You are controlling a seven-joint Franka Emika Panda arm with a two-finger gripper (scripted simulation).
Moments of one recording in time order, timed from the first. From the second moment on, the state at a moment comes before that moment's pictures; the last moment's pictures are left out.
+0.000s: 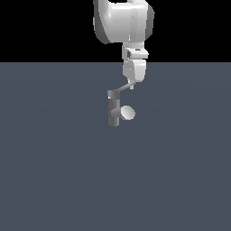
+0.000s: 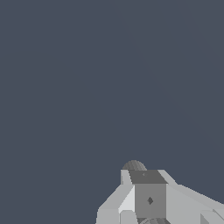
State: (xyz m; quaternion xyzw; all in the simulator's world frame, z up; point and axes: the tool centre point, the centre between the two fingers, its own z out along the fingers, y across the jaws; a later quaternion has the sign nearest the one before) arm 0.131 -0.070 0.183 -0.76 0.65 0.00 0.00
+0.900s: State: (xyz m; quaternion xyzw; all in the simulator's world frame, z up) arm 0.094 -0.073 0.196 -0.77 0.64 -0.01 0.01
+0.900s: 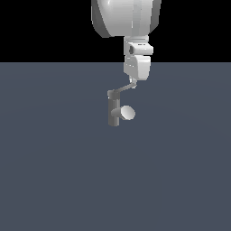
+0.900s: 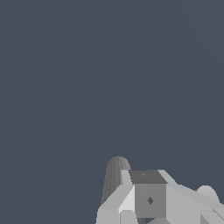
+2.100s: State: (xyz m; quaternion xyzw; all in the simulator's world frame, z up) arm 0.037 -0.055 0.199 -0.76 0.65 -0.02 0.01
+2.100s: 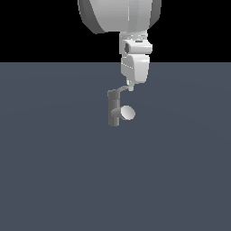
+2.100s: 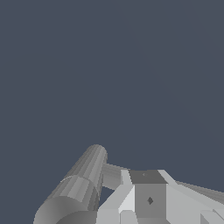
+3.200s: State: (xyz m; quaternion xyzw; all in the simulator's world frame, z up) arm 0.016 -0.008 0.196 -0.74 0.67 -0.01 0.01
